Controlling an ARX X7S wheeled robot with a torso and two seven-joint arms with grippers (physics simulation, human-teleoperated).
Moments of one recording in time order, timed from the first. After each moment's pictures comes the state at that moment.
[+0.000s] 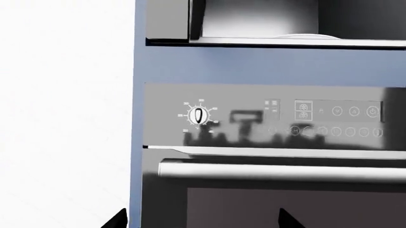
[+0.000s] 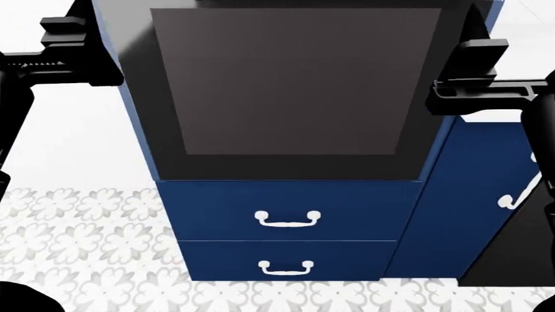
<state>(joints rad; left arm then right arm) -1.06 -0.38 -0.38 0.77 -1.11 -1.52 -0.59 1.09 0.51 0.26 -0.79 1.58 1.46 1.12</state>
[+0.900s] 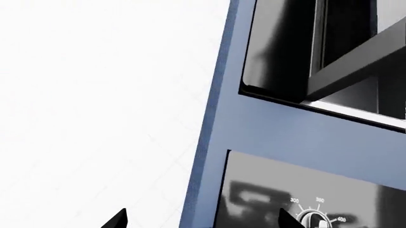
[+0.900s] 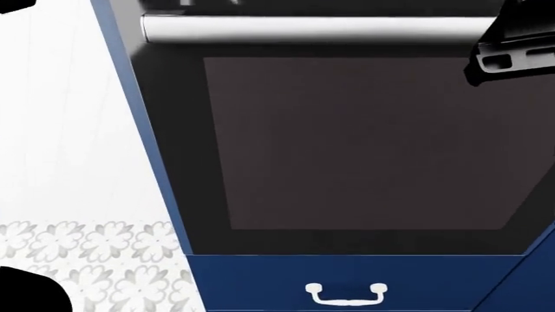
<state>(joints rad) -1.15 -0.37 -0.52 0.77 -1.36 -1.36 -0.77 1.27 0.62 0.21 -0.96 1.50 1.40 0.97</state>
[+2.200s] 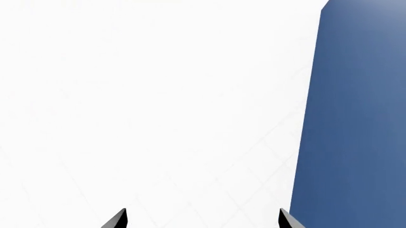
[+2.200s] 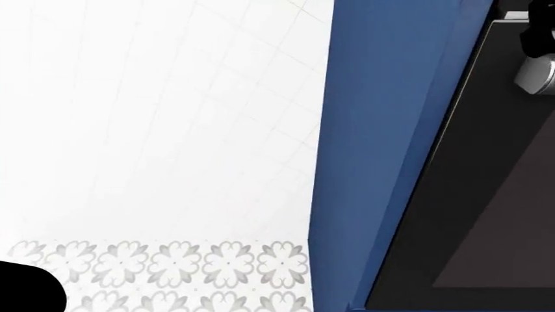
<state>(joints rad) -1.19 -0.38 -0.59 0.78 -1.47 -1.22 -0.86 1.36 0.80 0.04 -1.03 1.40 1.14 0.94</state>
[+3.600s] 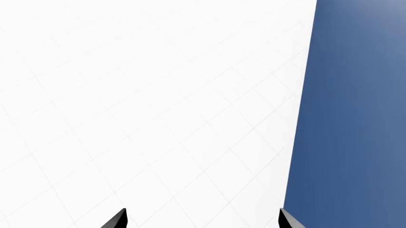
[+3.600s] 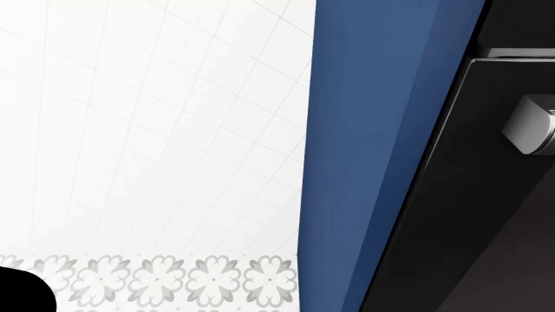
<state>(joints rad) -1.18 -0.42 -0.55 0.77 -1.48 -1.16 -0.88 1.69 0.78 -0.14 -0.91 1.62 1.15 1.16</state>
